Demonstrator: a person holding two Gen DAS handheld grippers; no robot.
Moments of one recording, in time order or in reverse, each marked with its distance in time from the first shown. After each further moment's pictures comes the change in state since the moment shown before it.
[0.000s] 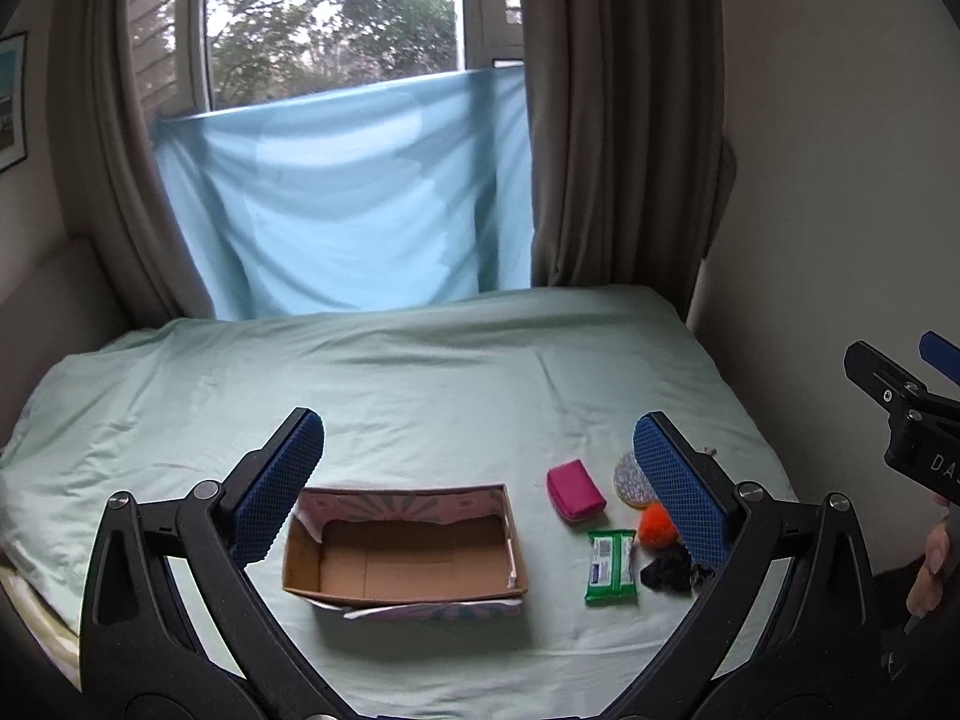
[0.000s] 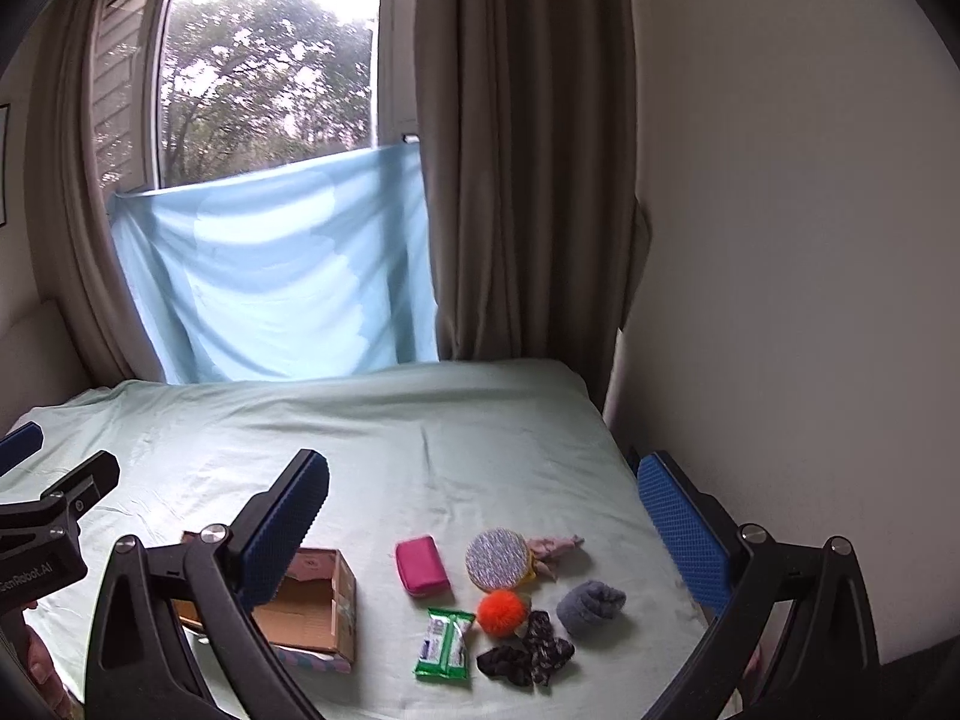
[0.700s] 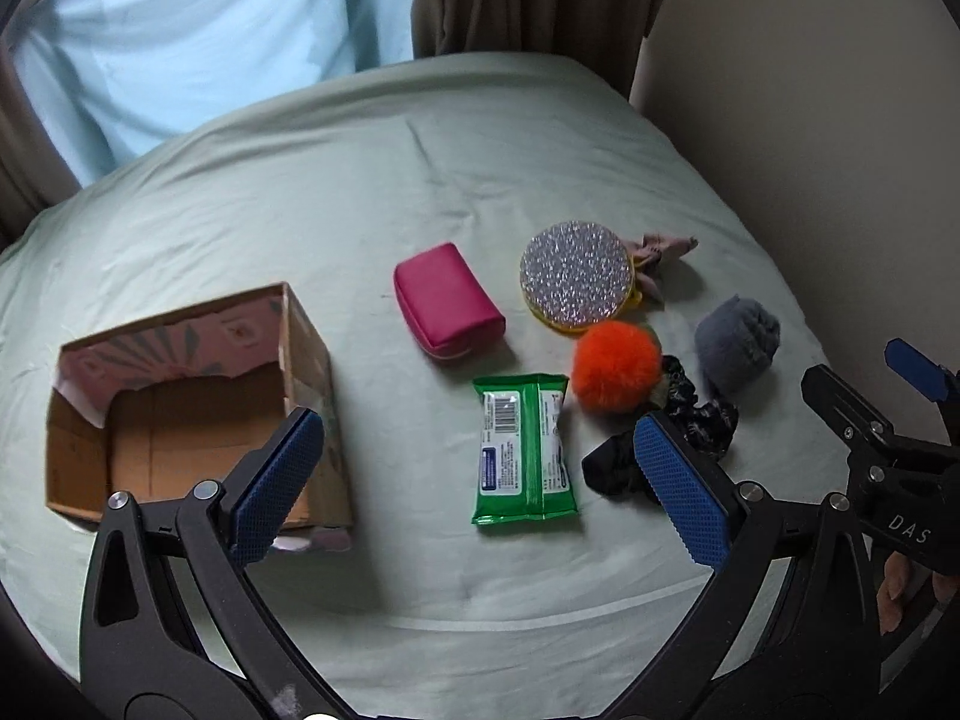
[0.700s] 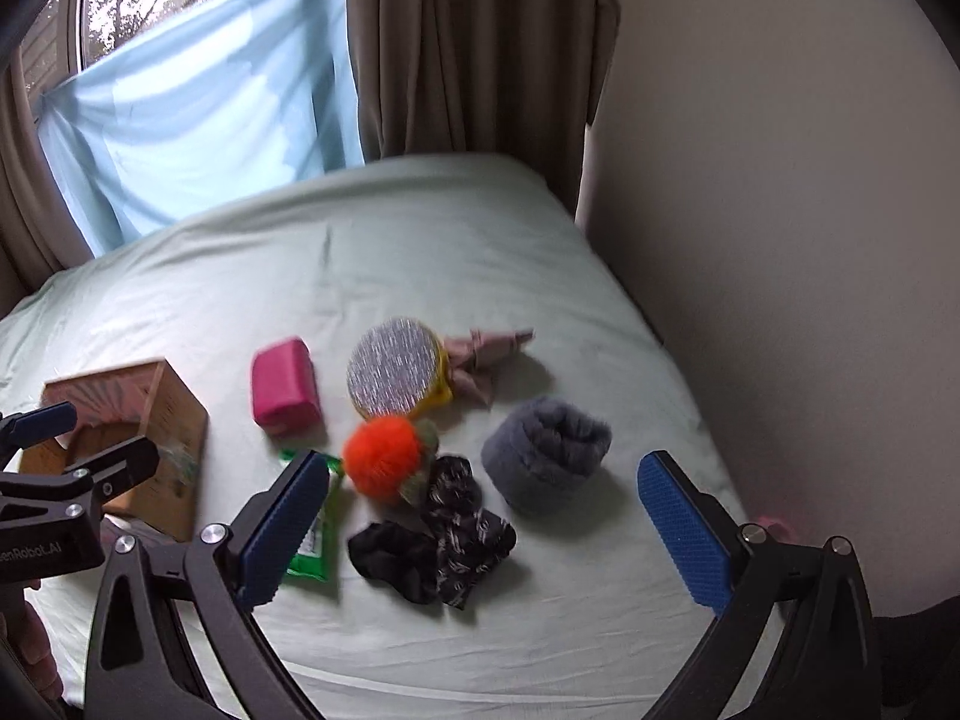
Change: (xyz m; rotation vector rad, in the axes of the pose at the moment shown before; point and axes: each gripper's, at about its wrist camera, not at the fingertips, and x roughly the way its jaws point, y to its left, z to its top) left arm 0.236 -0.134 -0.191 0.081 0.395 -0.173; right arm 0.194 -0.097 -0.207 0.023 0.332 -0.035
